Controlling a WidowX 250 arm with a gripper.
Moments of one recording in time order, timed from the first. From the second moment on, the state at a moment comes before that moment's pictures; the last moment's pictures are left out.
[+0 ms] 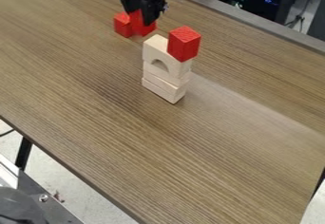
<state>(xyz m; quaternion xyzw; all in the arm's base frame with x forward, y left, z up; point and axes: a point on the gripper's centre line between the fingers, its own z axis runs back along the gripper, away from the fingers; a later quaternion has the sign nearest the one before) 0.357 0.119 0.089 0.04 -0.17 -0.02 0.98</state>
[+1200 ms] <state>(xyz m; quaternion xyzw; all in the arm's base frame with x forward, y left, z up) 0.371 0.140 0.056 0.05 -0.18 -0.01 0.98</state>
